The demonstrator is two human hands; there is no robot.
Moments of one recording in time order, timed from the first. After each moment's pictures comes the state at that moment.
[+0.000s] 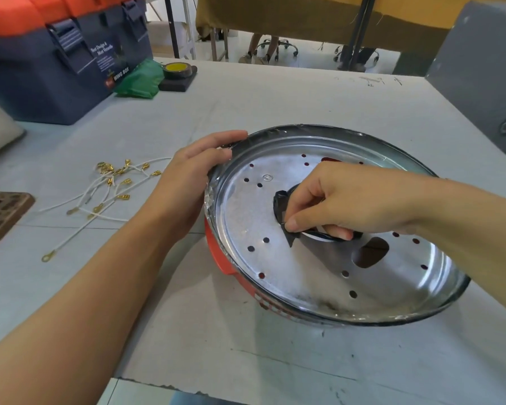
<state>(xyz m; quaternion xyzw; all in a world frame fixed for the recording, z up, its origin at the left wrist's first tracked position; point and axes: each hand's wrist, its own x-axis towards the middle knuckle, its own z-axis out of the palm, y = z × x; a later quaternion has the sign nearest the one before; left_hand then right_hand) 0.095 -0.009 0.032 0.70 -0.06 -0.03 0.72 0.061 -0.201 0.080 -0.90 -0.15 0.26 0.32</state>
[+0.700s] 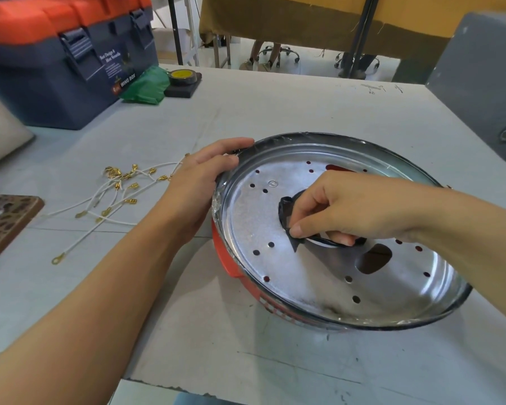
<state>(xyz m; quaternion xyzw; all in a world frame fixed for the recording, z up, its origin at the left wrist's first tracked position) 0.096 -0.007 0.032 0.70 -0.06 -0.03 0.72 0.060 -0.201 0.079 -0.90 -0.13 0.26 0.33</state>
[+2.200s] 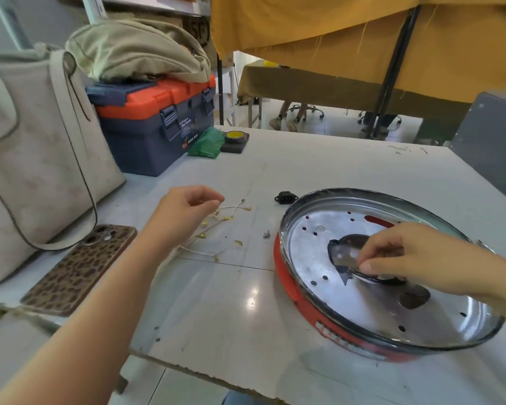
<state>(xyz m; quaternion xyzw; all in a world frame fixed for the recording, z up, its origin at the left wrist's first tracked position) 0.091 0.103 0.049 0.86 0.00 0.09 0.51 0.034 -0.213 0.085 -0.94 -0.09 0.13 0.31</state>
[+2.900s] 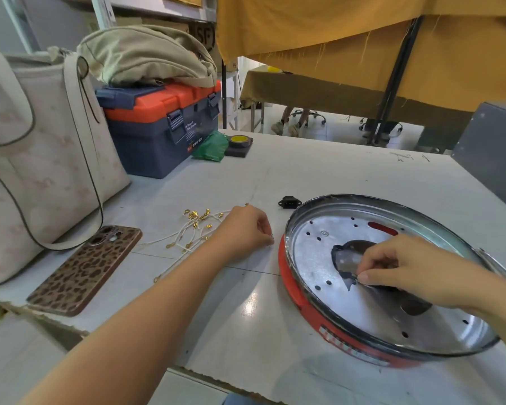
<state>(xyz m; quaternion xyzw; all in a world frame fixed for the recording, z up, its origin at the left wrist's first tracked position) 0.117 0.040 0.026 0.95 -0.10 0.01 0.31 0.033 -0.203 0.081 -0.95 -0.09 0.14 0.27</state>
